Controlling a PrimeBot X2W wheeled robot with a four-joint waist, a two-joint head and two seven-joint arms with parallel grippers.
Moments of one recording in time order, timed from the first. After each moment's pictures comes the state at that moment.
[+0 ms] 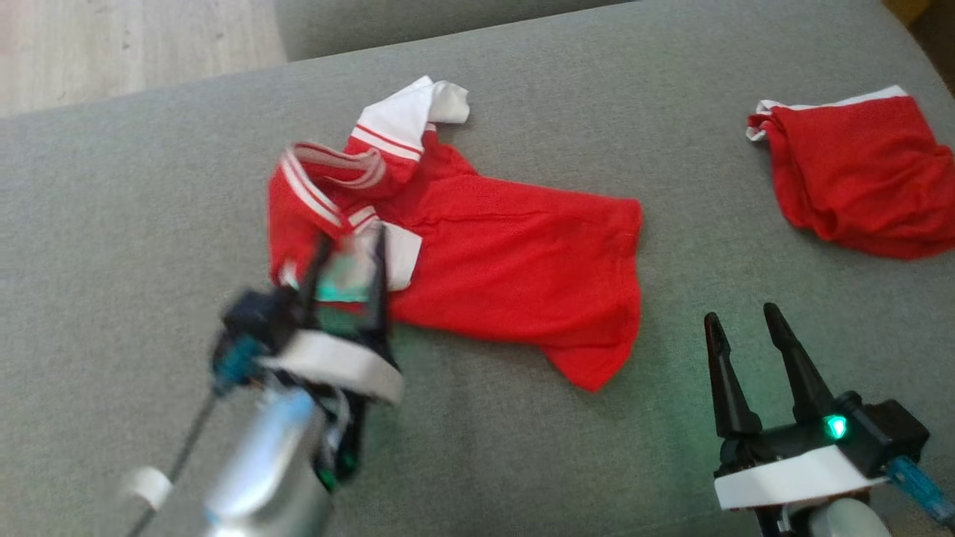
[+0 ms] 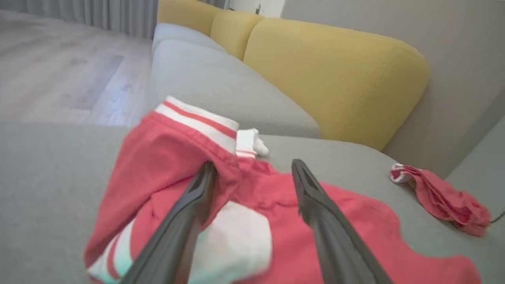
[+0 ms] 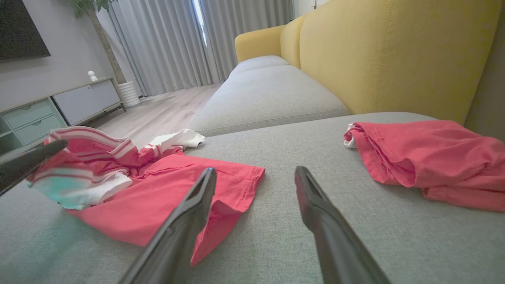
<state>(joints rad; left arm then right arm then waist) -0.45 0.14 -0.50 0.50 -0.59 0.02 -0.25 0.08 -0.09 0.13 0.07 0.22 0.13 -0.26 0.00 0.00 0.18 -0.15</state>
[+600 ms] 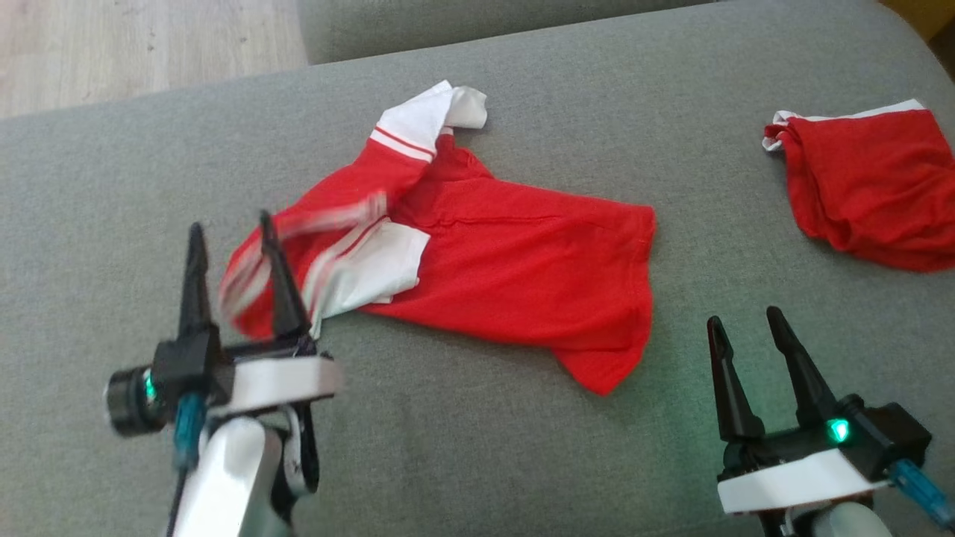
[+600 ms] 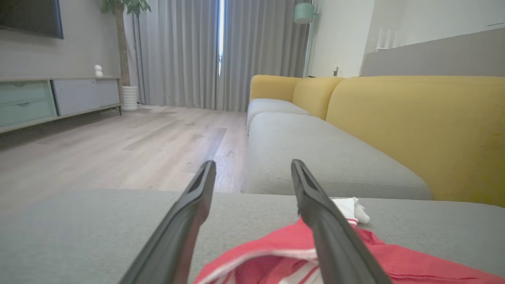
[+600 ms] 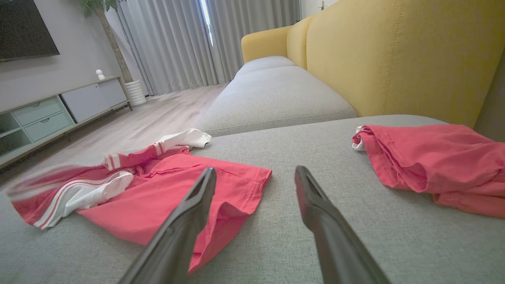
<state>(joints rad) -0.23 0.13 -0.30 0.14 -0.33 0.35 -0.25 0.08 -0.10 0.13 0.07 0.22 0.13 -0.26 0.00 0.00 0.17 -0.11</state>
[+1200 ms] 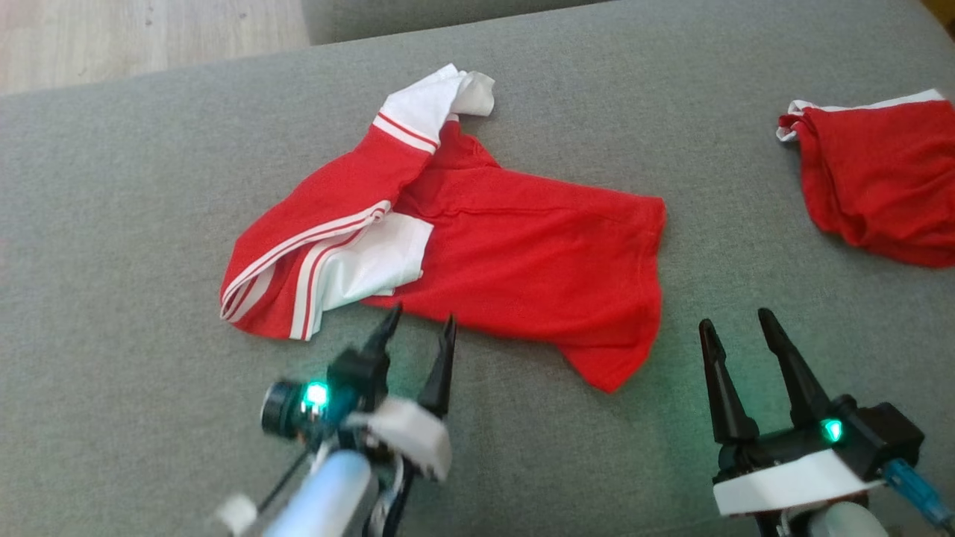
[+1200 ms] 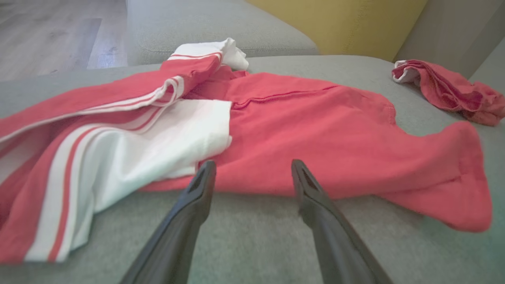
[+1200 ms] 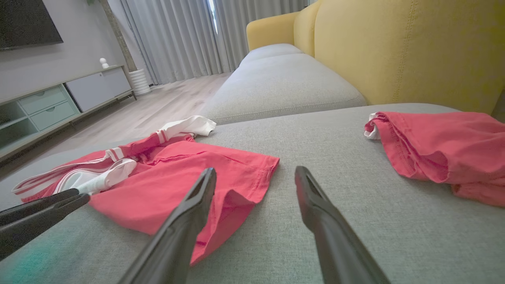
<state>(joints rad) -0.26 0.07 -0.58 0.40 -0.34 0.12 -0.09 0.09 -0.11 0.15 0.07 0.22 0.13 -0.26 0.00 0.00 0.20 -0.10</state>
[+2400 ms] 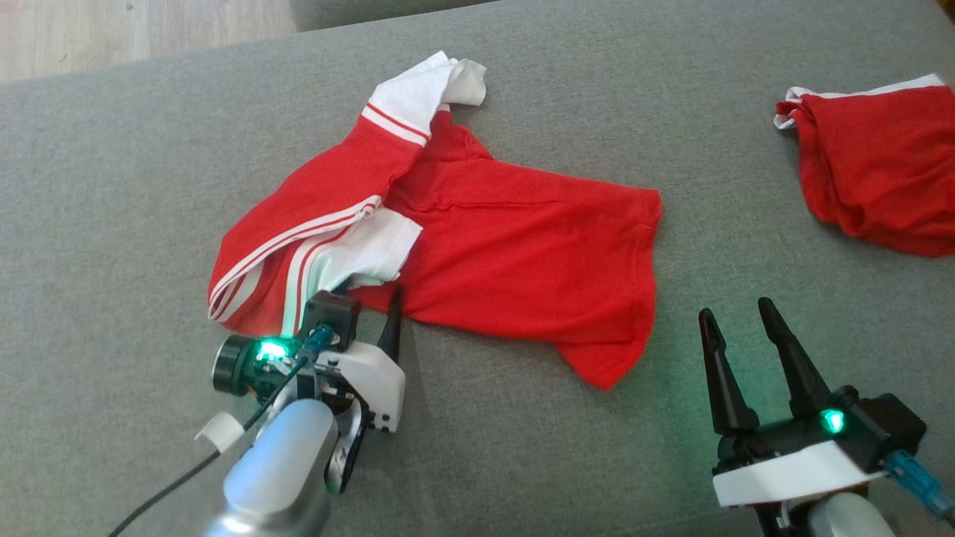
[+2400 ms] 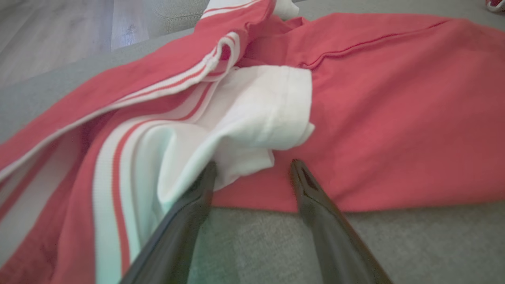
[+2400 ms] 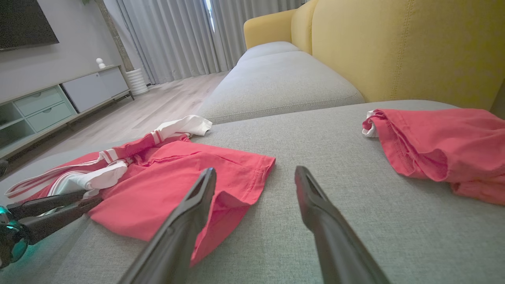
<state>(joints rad) -0.46 0.12 -0.59 0.63 -0.32 0.15 0.02 0.06 -0.12 0.16 0.07 0.24 0.13 -0.26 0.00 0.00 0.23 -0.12</state>
